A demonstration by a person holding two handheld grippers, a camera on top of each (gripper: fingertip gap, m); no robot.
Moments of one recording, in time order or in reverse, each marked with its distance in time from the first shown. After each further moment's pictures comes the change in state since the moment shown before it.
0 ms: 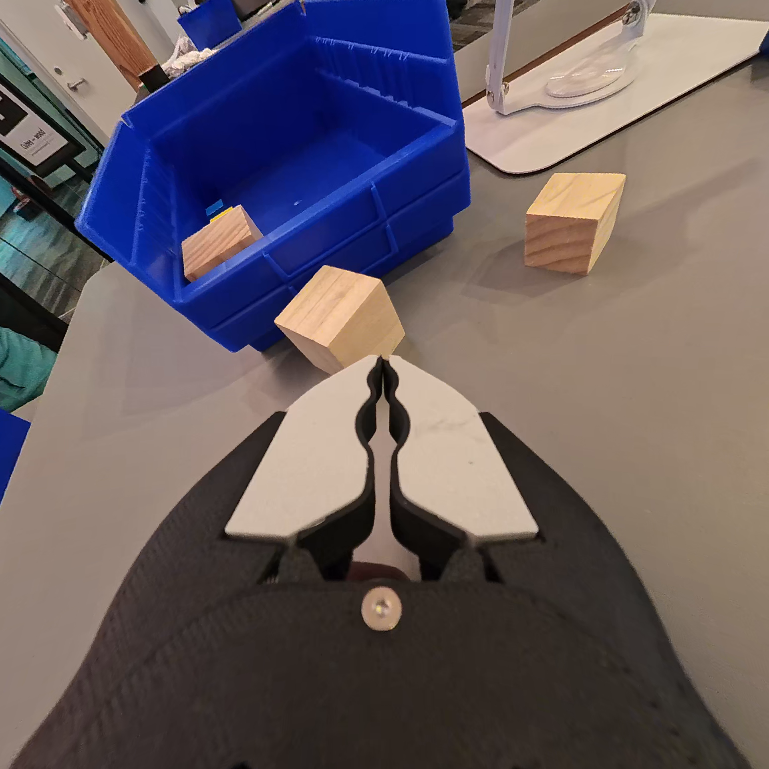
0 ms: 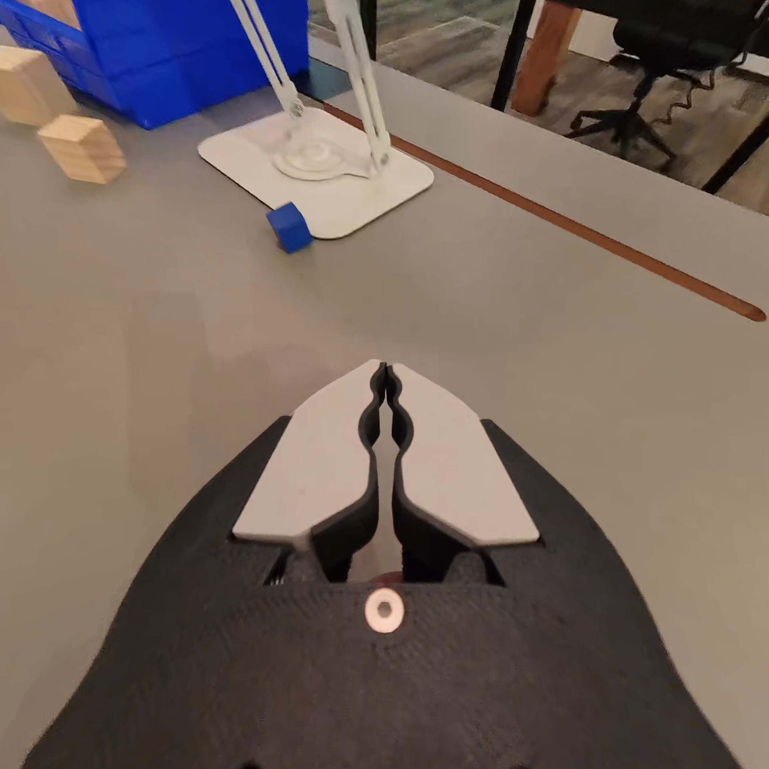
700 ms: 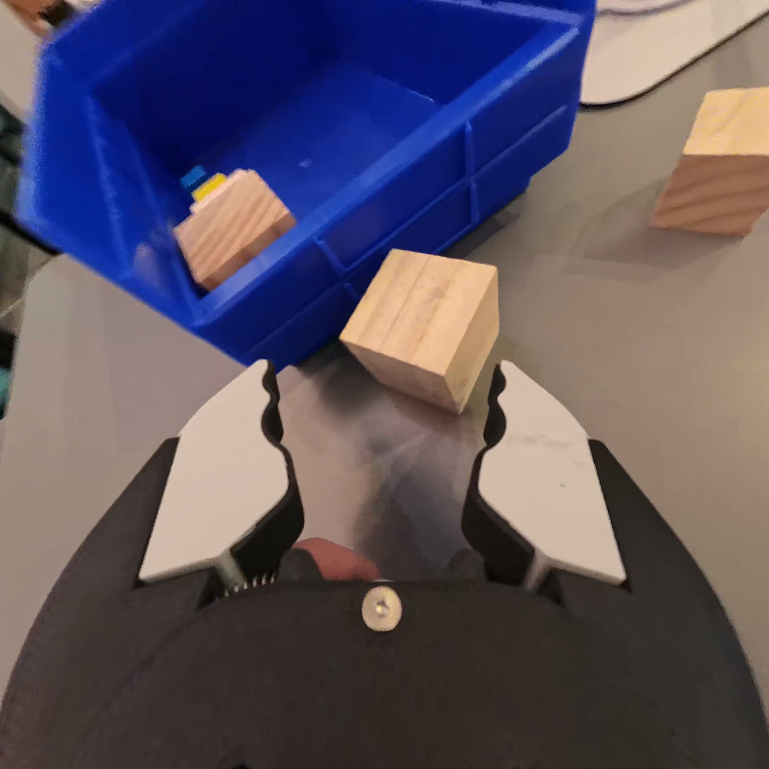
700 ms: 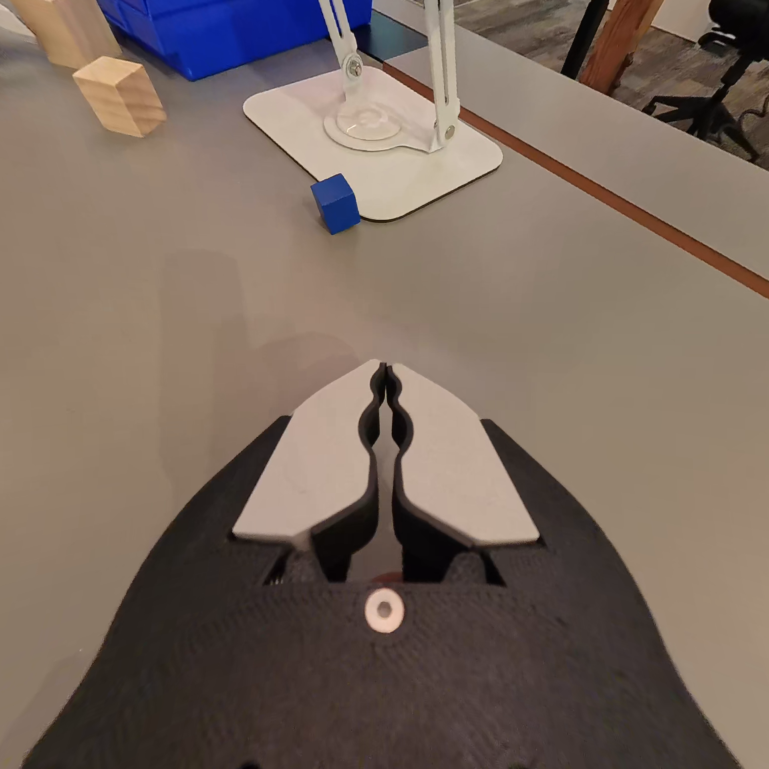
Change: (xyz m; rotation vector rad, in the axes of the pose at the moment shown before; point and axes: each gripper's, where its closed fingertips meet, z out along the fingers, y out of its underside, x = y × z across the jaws) left arm -0.048 0.018 0.054 -0.100 0.123 0.050; right arm -0.029 0.008 0.029 -0.047 -0.109 -0.068
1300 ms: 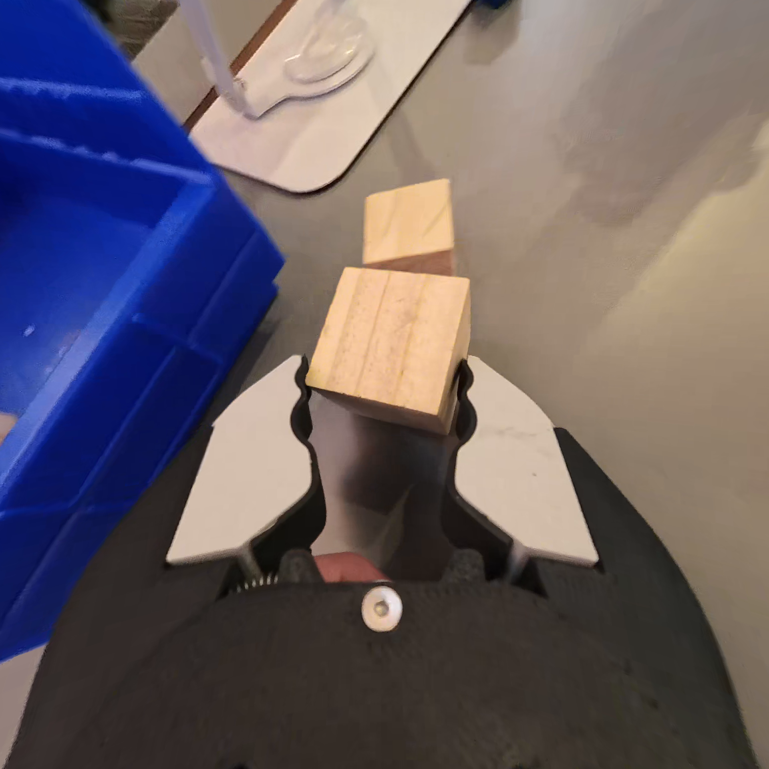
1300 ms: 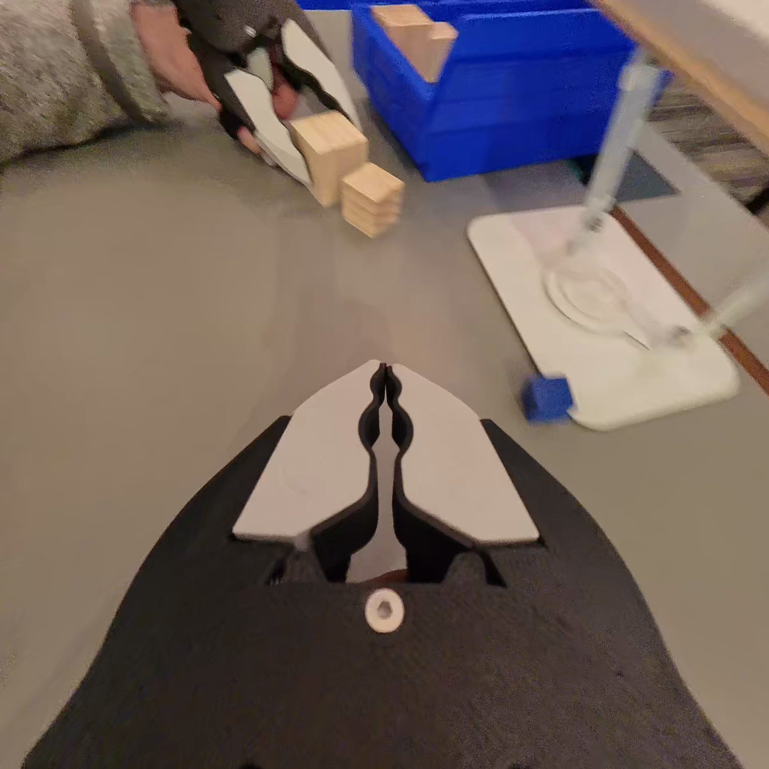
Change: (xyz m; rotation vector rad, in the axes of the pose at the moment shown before) left arm 0.116 -0.039 0.017 0.044 0.431 0.229; right arm -0.145 -0.091 0.060 0.008 -0.363 -0.246
